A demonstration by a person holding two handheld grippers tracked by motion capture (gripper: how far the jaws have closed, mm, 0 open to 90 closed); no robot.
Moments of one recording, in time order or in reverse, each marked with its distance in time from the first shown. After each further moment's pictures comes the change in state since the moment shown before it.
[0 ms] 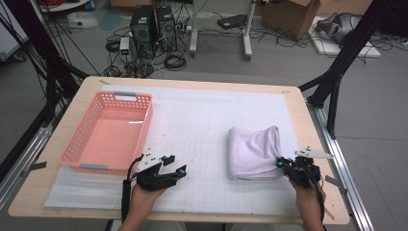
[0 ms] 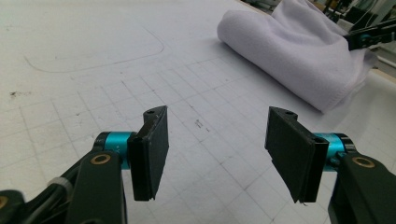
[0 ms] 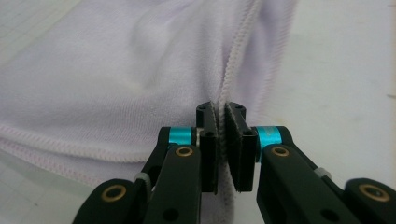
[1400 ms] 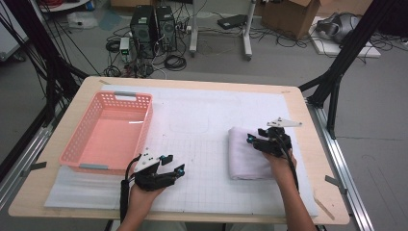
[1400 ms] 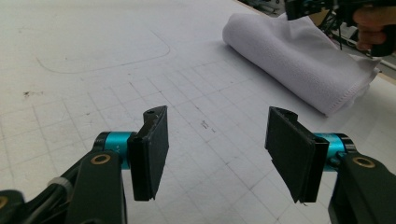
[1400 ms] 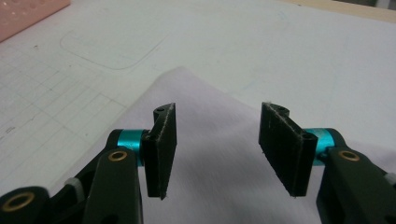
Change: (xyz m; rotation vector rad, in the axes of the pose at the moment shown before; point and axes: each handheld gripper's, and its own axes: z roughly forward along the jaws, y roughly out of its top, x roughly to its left) left arm 0.002 0.000 -0.004 -0.011 0.012 -0.008; right arm 0.036 0.082 0.076 -0.083 0.132 -0.087
